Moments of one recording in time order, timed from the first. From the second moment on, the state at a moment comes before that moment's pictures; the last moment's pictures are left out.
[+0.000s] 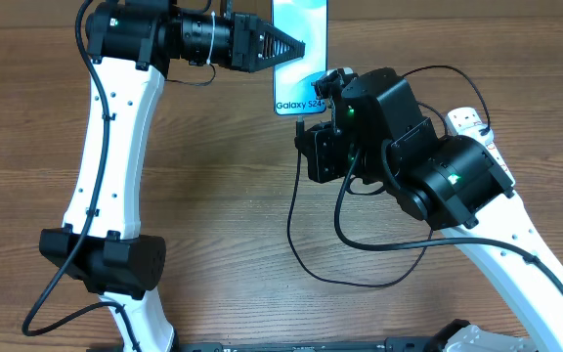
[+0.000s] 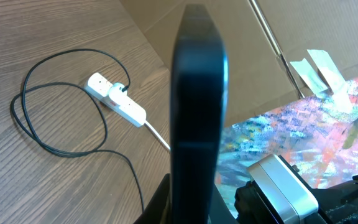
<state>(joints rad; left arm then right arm) -0.19 1.98 2.30 -1.15 1.18 -0.13 0.63 1.42 1.61 -0.97 -0.18 0.41</state>
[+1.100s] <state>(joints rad) -0.19 1.98 2.30 -1.15 1.20 -0.12 0.63 1.42 1.61 -0.96 -0.18 0.41</state>
